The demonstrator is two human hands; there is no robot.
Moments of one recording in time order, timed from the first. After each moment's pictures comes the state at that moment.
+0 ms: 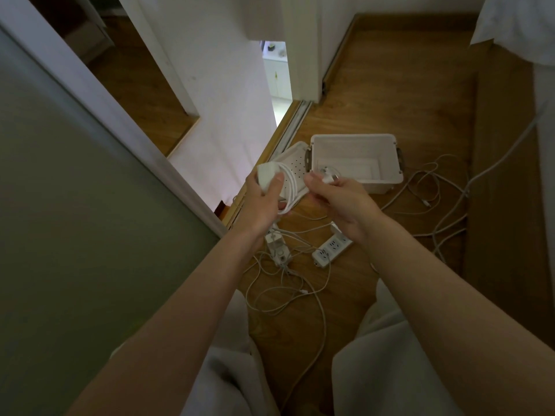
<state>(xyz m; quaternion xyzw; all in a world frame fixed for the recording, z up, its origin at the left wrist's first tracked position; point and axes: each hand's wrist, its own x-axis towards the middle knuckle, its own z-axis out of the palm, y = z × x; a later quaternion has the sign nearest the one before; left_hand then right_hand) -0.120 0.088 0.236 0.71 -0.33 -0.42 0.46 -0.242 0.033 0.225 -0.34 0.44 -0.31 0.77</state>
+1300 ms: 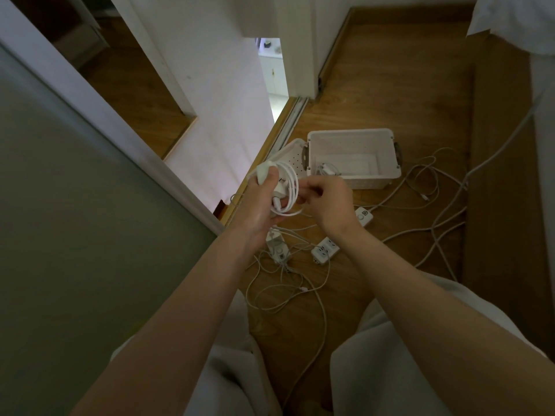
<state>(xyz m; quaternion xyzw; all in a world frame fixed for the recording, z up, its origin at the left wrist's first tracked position) -0.123 0.085 0.233 0.66 -0.24 -0.51 0.49 -0.230 0.042 0.202 -0.65 0.47 -0.36 0.47</state>
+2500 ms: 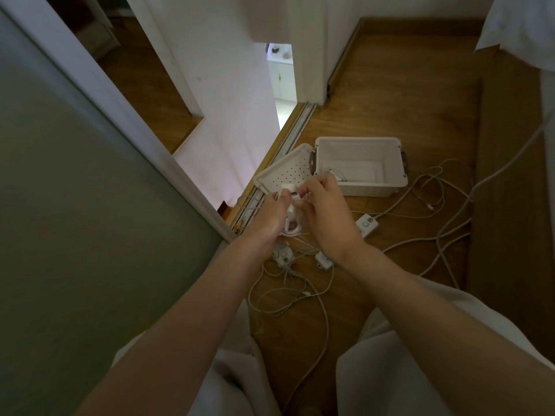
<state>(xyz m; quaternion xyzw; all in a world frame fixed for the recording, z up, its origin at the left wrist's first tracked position) -0.124 0.091 0.229 0.74 -0.25 -0.48 0.40 -0.223 0.062 0.210 -0.78 0.43 -0.30 0.33</state>
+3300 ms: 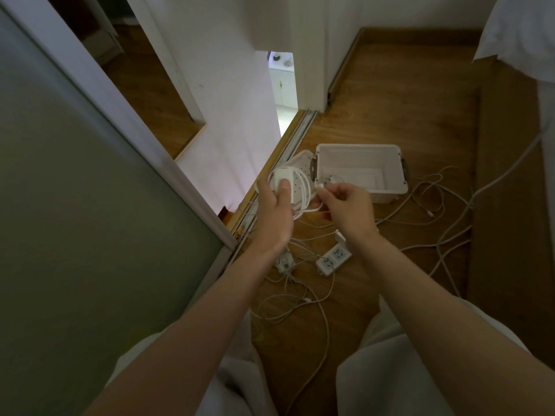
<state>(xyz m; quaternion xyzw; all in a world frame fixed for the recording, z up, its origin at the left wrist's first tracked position) -0.129 0.092 0.235 0.70 -0.36 -0.35 0.51 -0.232 0.042 0.217 -0.54 0.52 -0.36 0.56</state>
